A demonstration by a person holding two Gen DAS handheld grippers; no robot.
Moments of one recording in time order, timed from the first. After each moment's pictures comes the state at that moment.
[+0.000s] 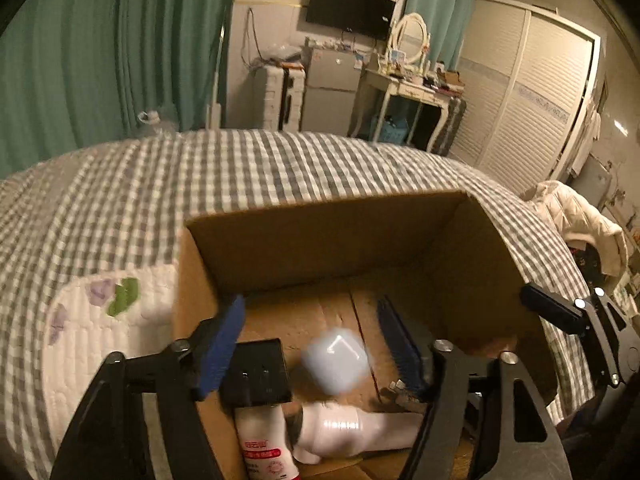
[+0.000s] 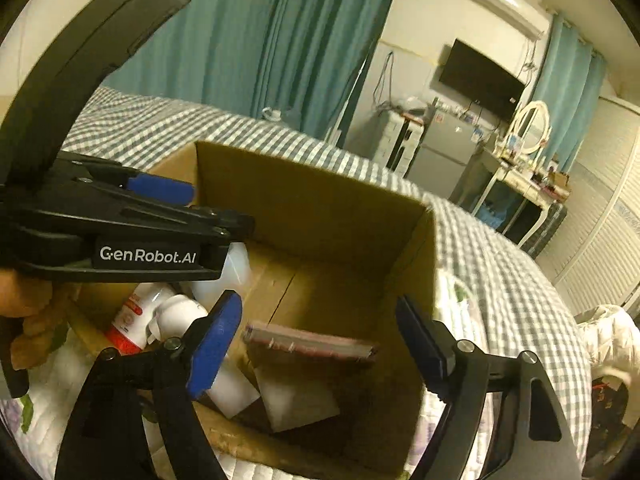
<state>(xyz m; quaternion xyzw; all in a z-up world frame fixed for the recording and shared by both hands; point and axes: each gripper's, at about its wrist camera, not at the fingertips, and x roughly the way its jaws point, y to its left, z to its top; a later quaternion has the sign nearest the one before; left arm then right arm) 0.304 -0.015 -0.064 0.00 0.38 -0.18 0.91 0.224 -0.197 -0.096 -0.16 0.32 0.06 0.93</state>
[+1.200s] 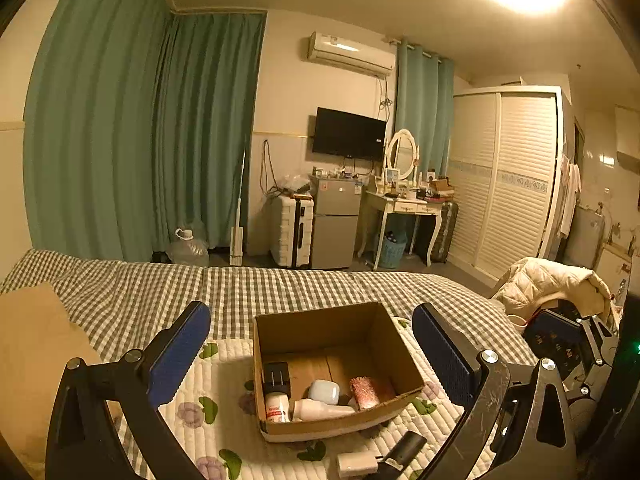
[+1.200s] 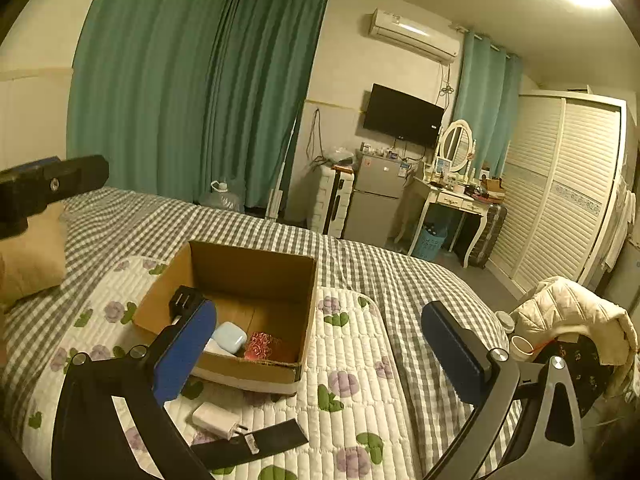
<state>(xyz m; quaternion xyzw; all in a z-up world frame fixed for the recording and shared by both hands) 0.104 0.031 0.087 -0.02 0.16 -0.16 0.97 0.062 -0.226 0.032 -0.09 0.21 -0.04 0.97</state>
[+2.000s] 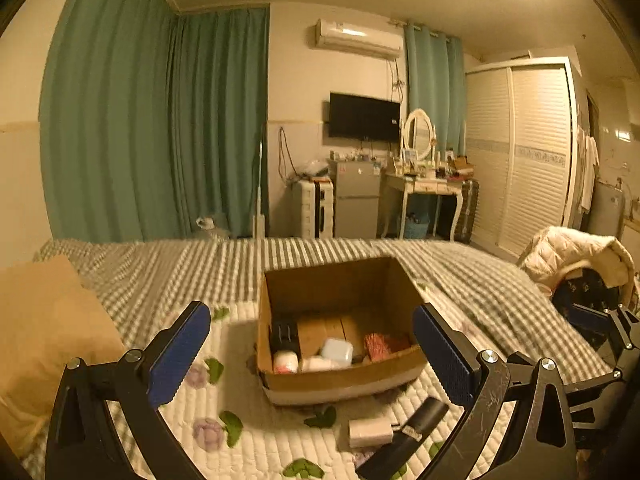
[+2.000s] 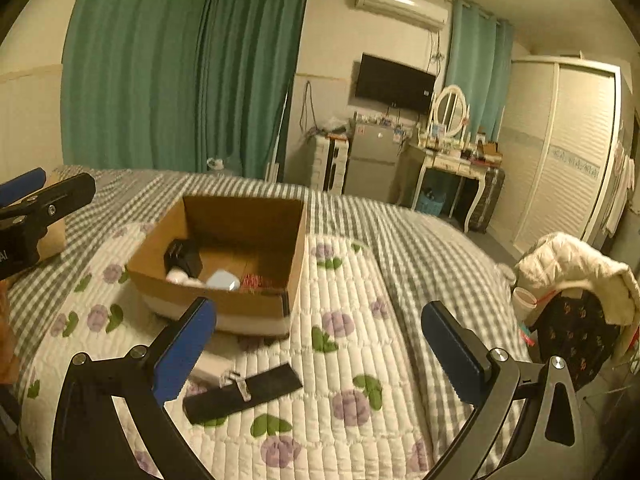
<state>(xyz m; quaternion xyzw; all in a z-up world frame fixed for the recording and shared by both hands) 0.084 0.005 0.016 0.02 0.19 -0.11 0.98 0.034 -0.254 -0.018 -0.06 0.27 -0.04 0.96</state>
